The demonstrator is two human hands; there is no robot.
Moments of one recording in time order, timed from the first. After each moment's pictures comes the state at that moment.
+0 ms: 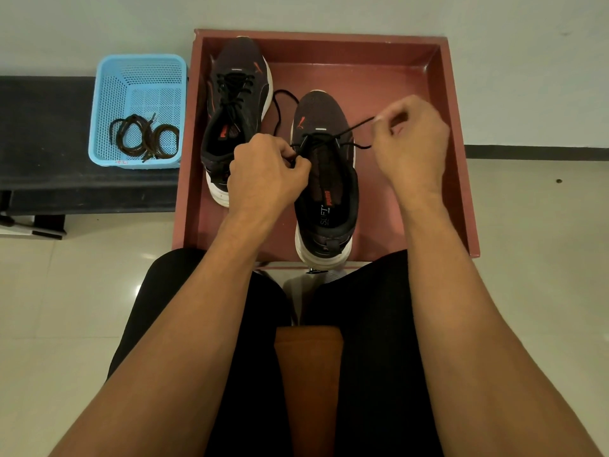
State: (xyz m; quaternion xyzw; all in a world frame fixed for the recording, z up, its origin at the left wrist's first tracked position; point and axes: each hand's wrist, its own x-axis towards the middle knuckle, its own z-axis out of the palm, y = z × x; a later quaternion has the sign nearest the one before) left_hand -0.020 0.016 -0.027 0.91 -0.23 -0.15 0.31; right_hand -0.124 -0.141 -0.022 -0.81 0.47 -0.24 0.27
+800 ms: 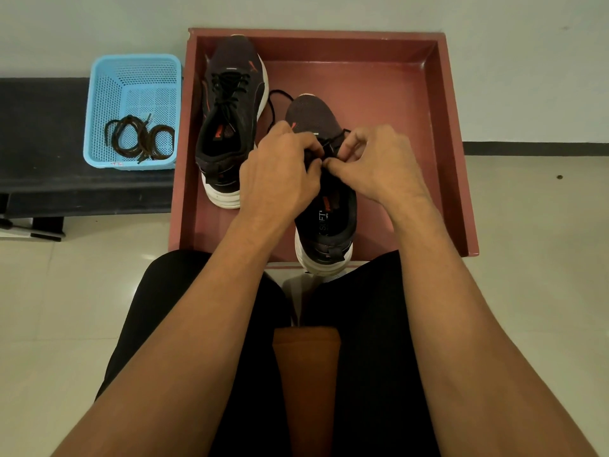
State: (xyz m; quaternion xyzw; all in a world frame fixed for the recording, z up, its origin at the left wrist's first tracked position) left_hand -0.032 0.005 -0.030 0.90 -0.38 -0.07 0.23; right_hand -0.124 -0.126 -0.023 -0.84 0.43 -0.02 0.33
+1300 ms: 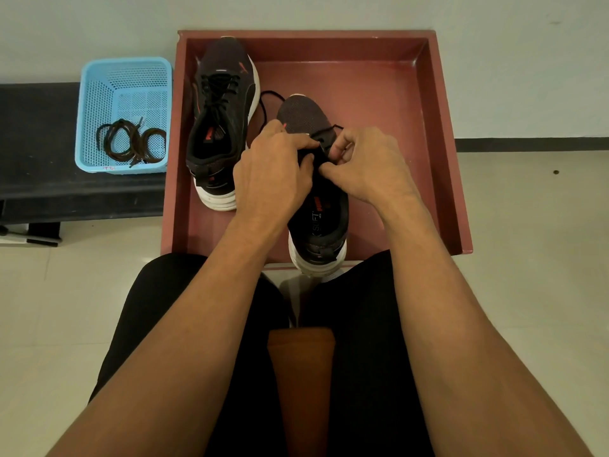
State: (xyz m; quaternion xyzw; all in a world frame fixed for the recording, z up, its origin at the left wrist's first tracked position) left_hand -0.034 -0.002 -0.033 0.90 -0.36 -0.04 0.22; right_hand -0.124 -0.126 -0.026 -0.84 0.42 -0.01 0.35
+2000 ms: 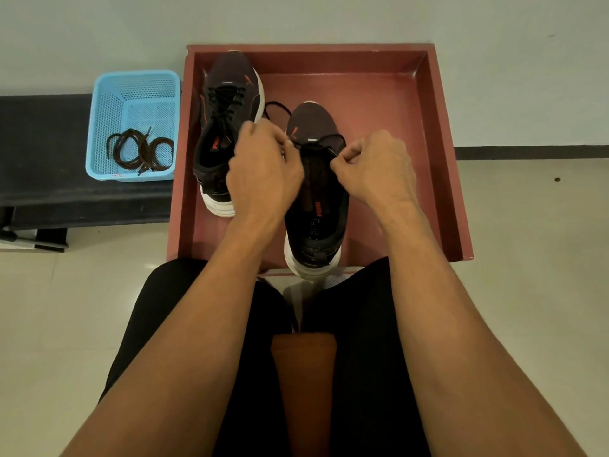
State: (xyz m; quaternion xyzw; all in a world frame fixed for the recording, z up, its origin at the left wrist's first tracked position) left_hand -0.025 -0.003 -0.032 0.92 -0.23 -0.04 0.31; right_hand -0.124 -0.122 -0.017 -0.83 0.47 -0.04 0.30
